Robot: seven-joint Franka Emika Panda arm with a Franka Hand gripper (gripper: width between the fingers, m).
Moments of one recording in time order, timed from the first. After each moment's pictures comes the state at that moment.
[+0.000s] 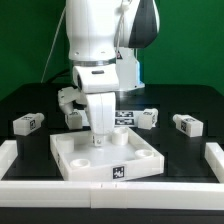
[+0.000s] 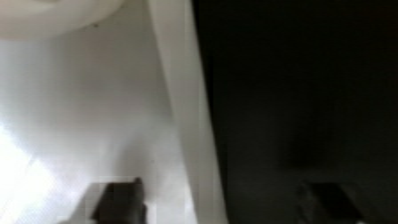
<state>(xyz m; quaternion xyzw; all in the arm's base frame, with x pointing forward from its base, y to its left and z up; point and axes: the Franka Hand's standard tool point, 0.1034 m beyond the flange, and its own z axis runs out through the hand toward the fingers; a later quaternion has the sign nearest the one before) 0.450 -0.056 0.007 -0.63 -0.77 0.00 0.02</state>
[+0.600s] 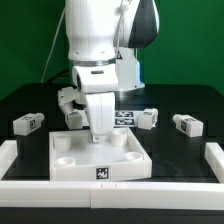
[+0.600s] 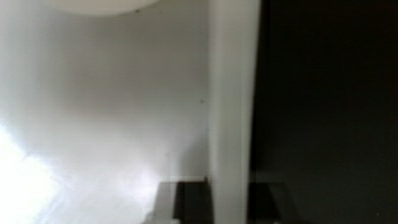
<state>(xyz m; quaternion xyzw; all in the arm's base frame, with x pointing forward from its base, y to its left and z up) 0.450 -0.057 0.007 -0.64 -0.77 0.00 0.02</state>
